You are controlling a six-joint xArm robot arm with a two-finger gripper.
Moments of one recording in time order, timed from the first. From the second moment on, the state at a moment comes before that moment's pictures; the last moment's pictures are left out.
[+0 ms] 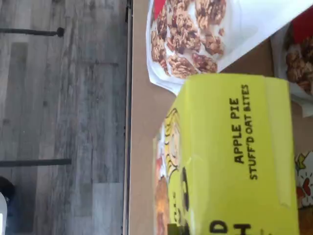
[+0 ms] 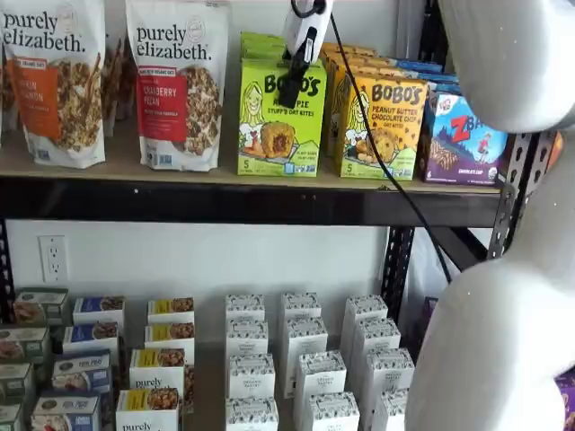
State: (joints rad) arm 0.25 -0.06 -1.64 0.22 1.51 -1.29
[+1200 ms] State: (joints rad) arm 0.27 -0.06 -1.67 0.22 1.57 -1.27
